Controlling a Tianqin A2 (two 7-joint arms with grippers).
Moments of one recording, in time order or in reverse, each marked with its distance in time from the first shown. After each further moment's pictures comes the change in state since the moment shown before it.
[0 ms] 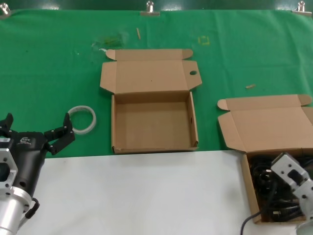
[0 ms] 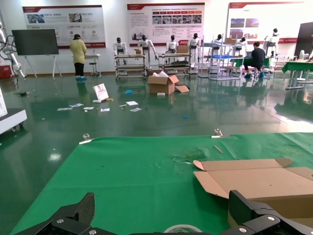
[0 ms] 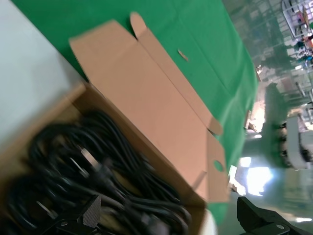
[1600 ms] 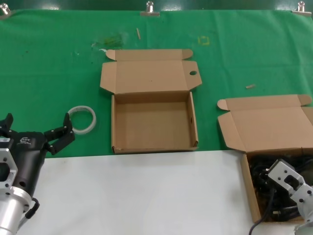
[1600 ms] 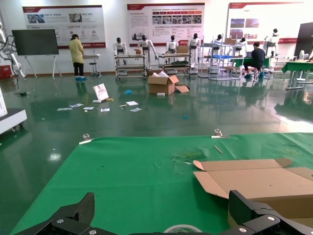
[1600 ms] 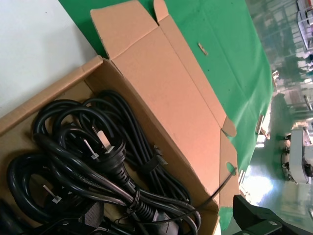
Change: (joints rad) left arm 0.000 0.000 0.000 0.000 0.000 0.000 0.000; right arm 0.022 -0.003 0.022 -0.124 0.011 -0.093 -0.105
